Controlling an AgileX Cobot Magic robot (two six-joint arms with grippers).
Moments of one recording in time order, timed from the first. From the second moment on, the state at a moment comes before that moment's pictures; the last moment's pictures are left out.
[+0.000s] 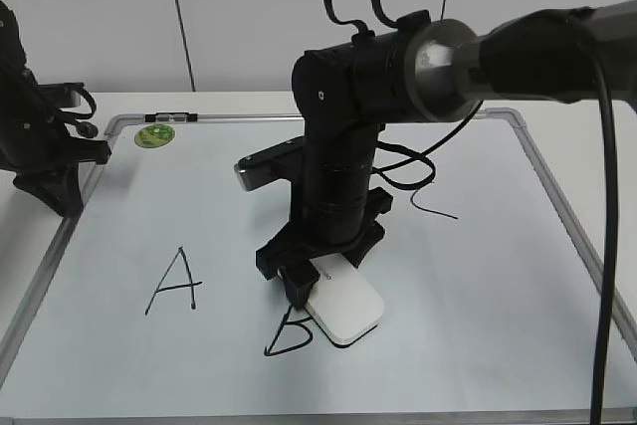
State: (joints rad) left arm 0.00 2.23 -1.65 -0.12 1.05 0.02; right arm 0.66 2.20 -1.63 0.12 1.05 -0.07
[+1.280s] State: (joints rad) left arm 0.00 2.24 -1.65 -0.12 1.06 0.02; right arm 0.75 2.20 -1.64 0.09 1.05 -0.07
